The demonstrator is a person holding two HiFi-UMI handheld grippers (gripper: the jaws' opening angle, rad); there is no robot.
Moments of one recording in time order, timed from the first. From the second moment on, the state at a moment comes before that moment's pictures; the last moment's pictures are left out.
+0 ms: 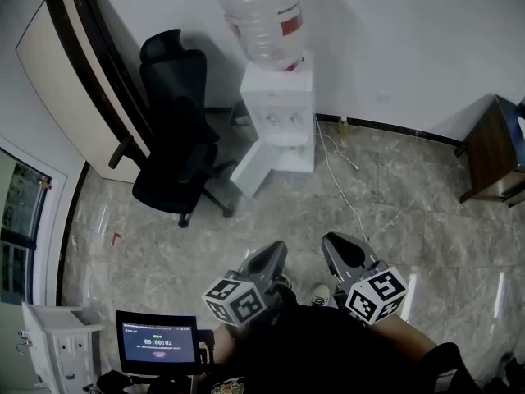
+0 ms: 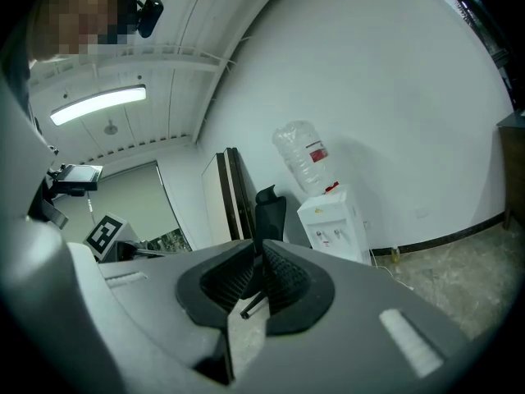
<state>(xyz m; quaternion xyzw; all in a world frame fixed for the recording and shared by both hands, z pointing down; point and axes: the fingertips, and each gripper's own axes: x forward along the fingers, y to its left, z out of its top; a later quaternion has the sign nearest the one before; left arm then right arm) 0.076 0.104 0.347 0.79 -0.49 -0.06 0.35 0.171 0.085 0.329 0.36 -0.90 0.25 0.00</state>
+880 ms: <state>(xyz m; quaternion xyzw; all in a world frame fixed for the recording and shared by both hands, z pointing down) -0.077 -0.110 0.385 0.77 -0.49 -0.10 0.39 0.014 -0.139 0.353 0.35 -0.90 0.23 0.08</state>
